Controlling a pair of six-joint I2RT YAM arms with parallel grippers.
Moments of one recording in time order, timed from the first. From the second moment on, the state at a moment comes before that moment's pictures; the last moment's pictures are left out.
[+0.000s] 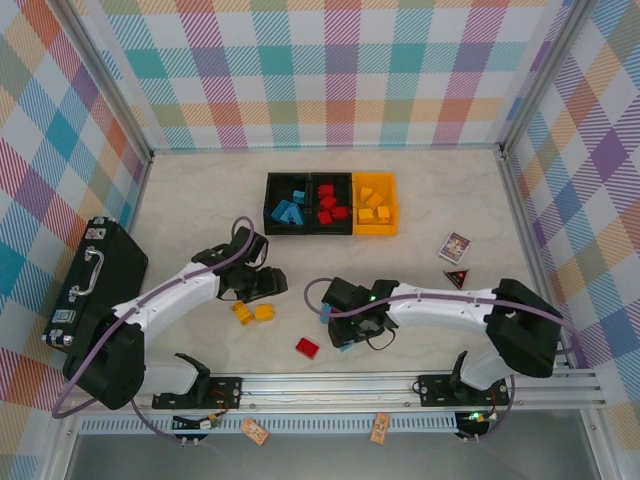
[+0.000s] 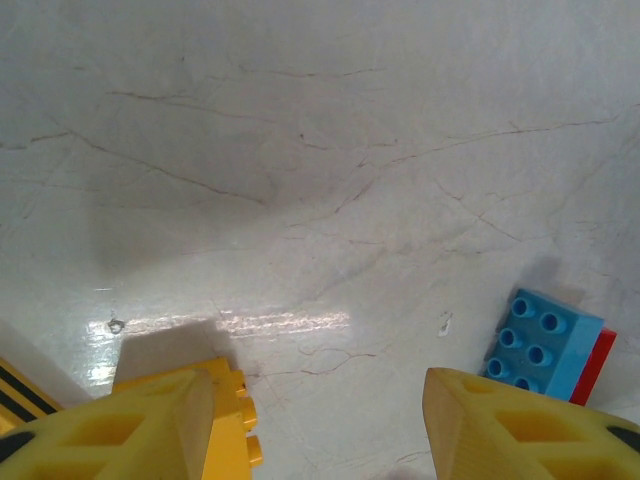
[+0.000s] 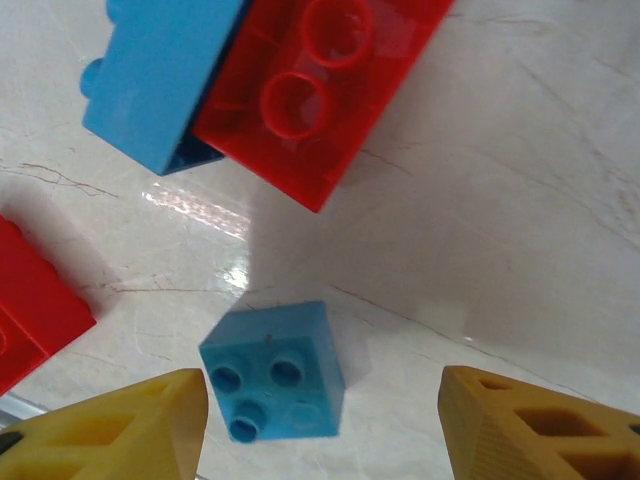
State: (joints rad) left arm -0.49 1.30 0.78 -0.65 0.19 -0.70; right arm 1.13 1.51 0.87 -0.69 -0.01 0.74
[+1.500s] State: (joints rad) left arm -0.47 1.22 0.76 -0.61 0.15 -0.81; right arm 0.71 2.02 1.78 -0.76 -0.11 0.48
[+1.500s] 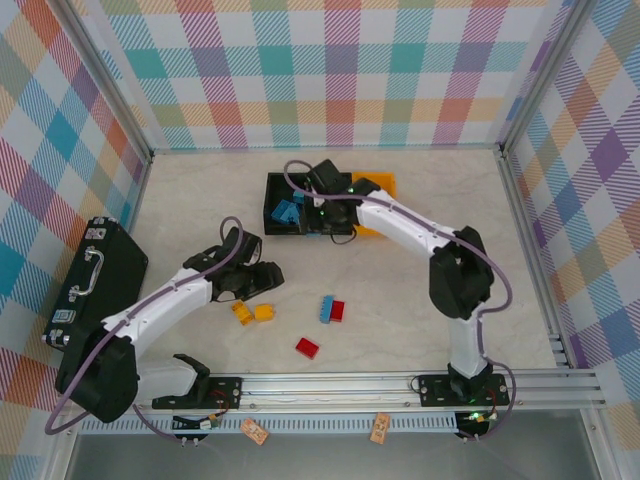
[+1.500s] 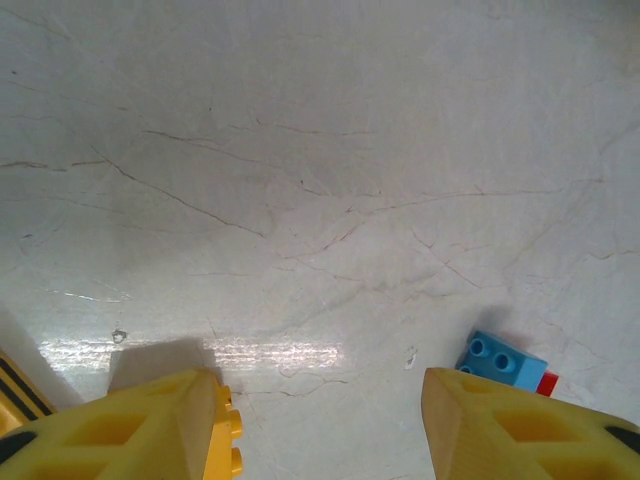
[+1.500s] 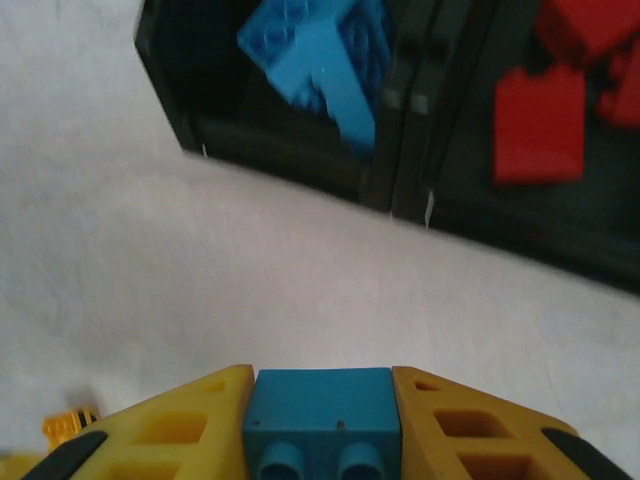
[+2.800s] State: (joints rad) left arm -0.47 1.07 0.70 -0.66 0.08 -0.89; right arm 0.63 2.31 2.24 -0.83 -0.17 0.45
